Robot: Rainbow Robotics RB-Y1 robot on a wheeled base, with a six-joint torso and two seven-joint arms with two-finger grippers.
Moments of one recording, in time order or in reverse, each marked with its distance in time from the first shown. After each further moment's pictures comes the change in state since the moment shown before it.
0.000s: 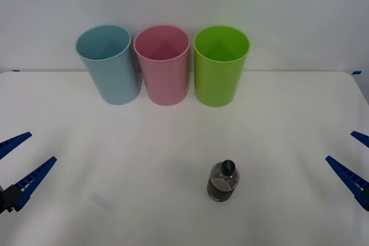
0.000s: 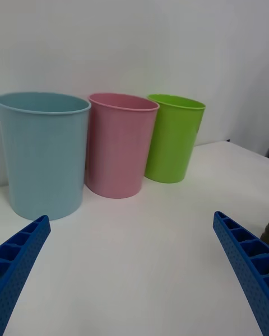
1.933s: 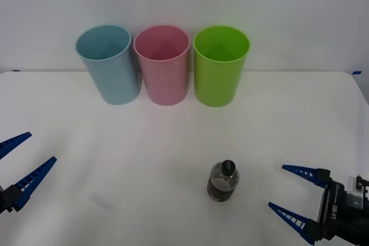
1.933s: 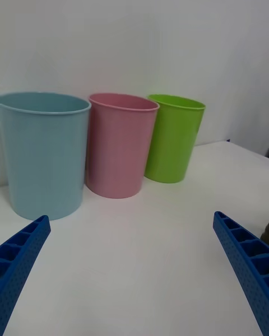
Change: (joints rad) right arm -0.117 -0.106 0.381 0.258 0.047 -0.094 0.285; left arm 0.000 0.000 0.000 0.000 0.000 0.000 0.000
